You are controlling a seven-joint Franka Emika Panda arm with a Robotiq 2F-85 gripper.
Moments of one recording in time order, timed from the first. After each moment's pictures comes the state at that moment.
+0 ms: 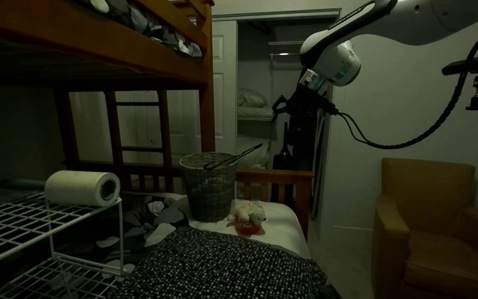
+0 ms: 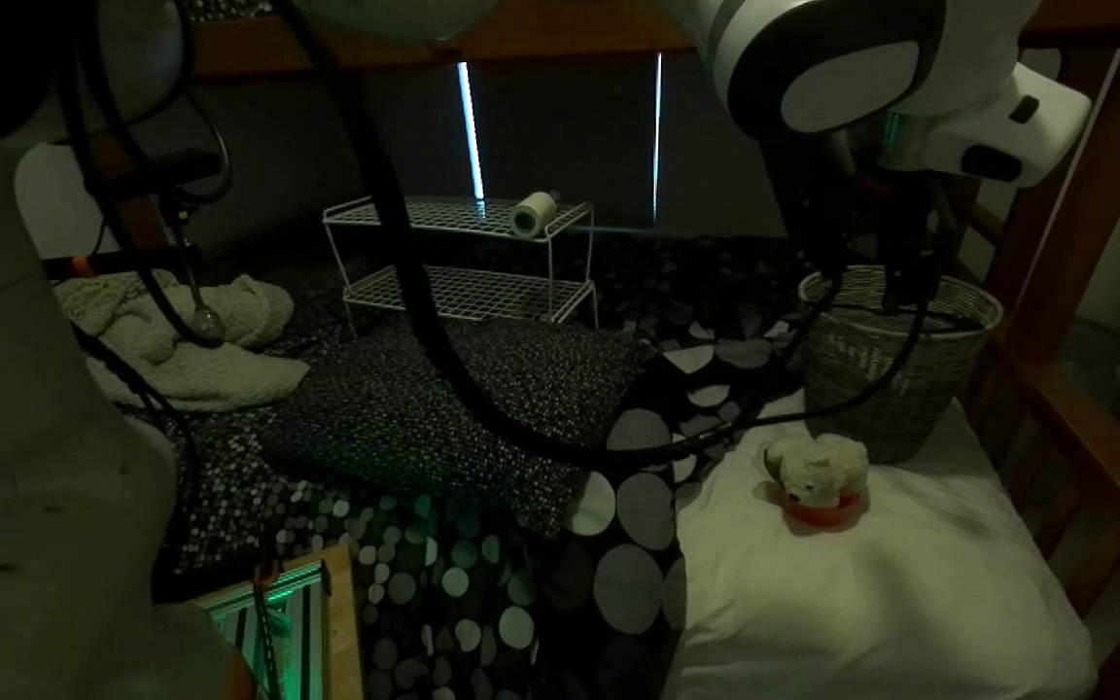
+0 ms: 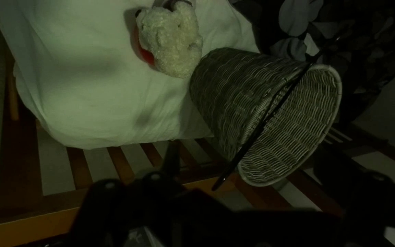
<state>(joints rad) -0.01 0.08 -0.14 -1.76 0.51 2.25 0.10</state>
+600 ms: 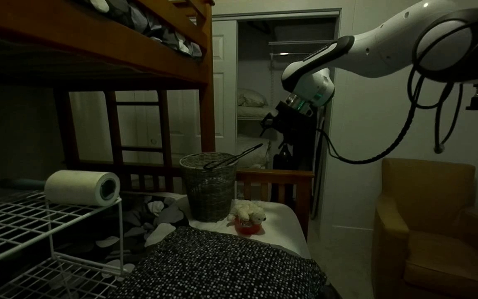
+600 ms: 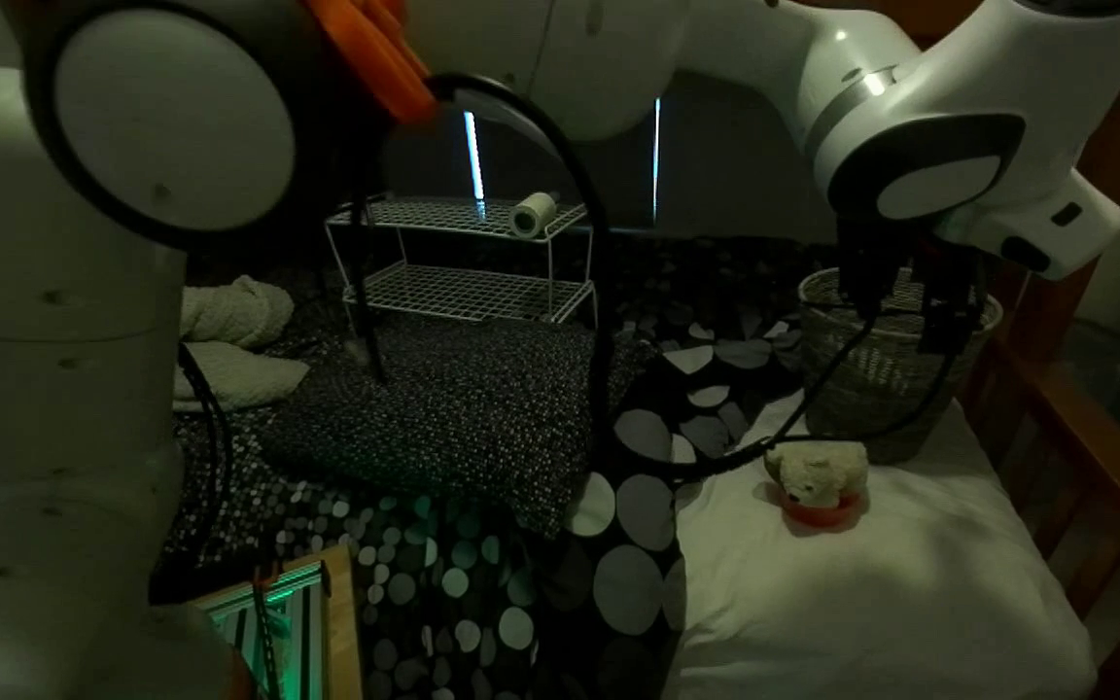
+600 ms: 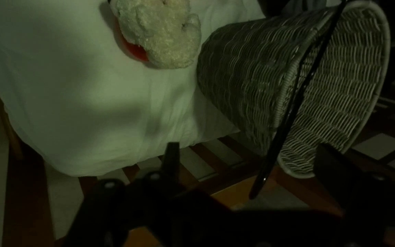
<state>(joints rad) -0.07 0.40 -0.09 -1.48 0.54 2.25 0.32</state>
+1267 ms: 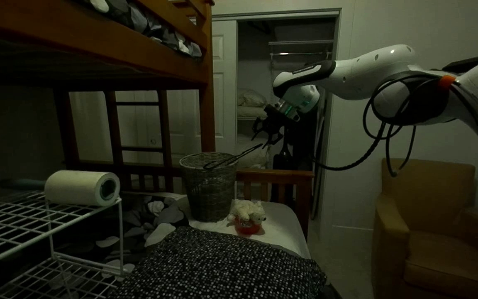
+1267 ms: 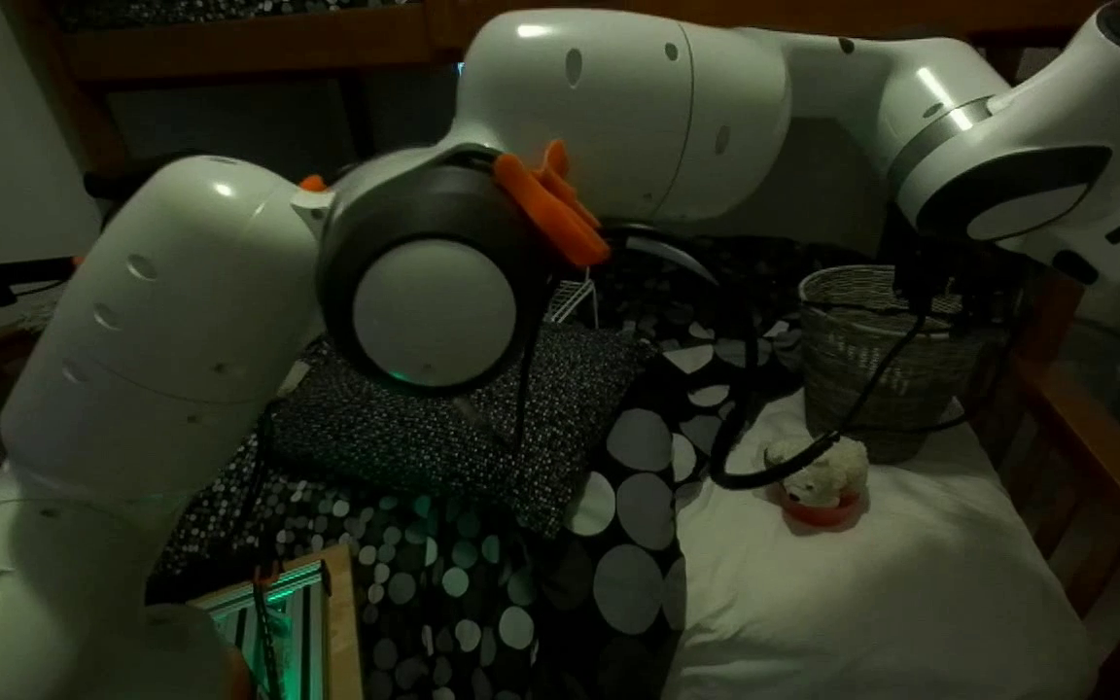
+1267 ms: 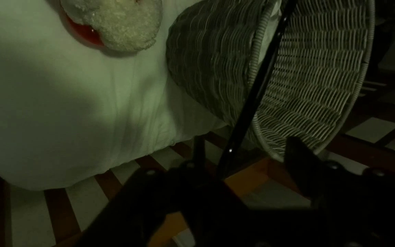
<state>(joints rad) -0.14 0.73 -0.02 -1.00 0.54 2.11 0.45</state>
